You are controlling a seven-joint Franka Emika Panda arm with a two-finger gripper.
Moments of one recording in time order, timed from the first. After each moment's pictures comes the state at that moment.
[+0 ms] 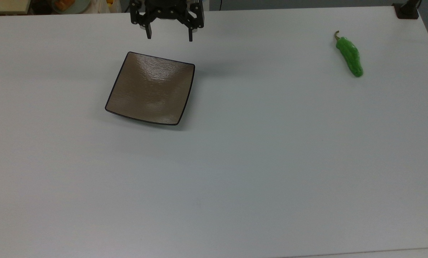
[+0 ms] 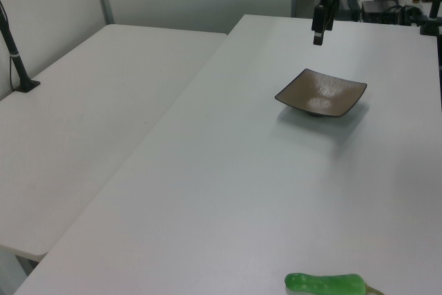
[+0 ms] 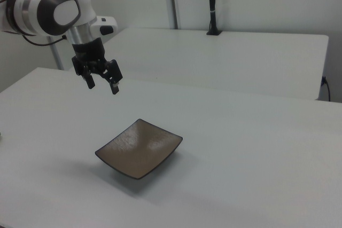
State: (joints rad) arm 0.07 0.01 0.03 -1.76 -0.02 1.83 0.07
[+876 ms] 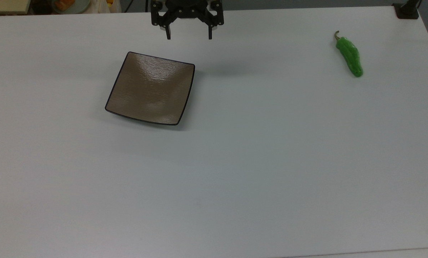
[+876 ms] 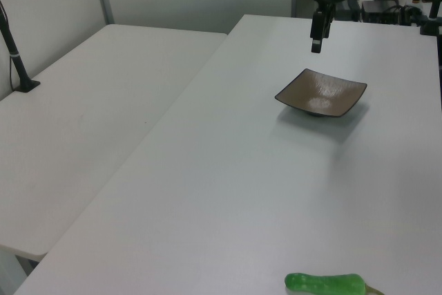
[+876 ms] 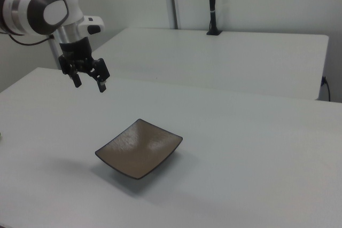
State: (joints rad) arm 0.10 0.00 0.06 -1.77 0.00 1.83 0.07
